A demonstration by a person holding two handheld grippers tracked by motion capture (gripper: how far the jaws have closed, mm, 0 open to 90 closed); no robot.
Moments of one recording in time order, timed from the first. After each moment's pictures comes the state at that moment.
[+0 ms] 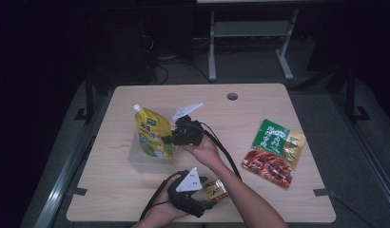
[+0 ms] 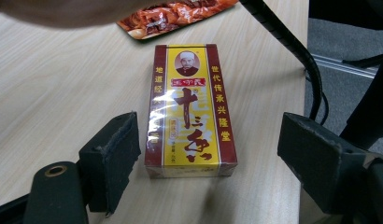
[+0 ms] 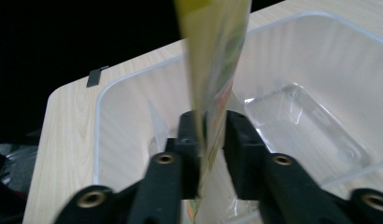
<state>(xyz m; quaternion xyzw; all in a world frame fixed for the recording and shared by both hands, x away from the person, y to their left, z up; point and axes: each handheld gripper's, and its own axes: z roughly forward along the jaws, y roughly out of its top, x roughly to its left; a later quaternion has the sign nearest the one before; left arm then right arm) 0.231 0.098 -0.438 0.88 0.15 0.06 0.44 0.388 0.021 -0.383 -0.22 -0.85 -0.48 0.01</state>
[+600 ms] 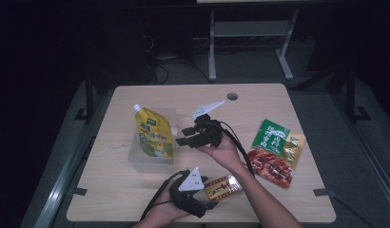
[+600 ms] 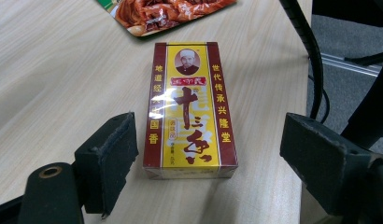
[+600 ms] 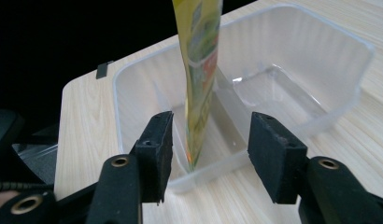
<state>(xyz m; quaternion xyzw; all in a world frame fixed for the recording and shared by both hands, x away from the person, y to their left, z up) 0.231 0.094 -0.438 0.88 0.16 0.05 0.43 0.372 -0.033 -0.364 -0.24 -0.85 -0.47 0.01</state>
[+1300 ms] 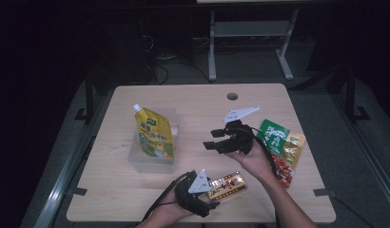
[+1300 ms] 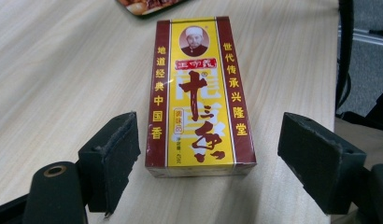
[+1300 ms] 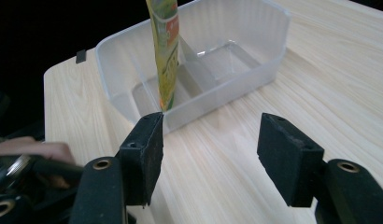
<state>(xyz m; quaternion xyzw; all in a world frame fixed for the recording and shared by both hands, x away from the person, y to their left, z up) 0.235 0.079 -0.452 0.91 0.15 0.07 0.39 0.344 -0.112 -0.360 -0.28 -0.84 -0.47 -0.03</state>
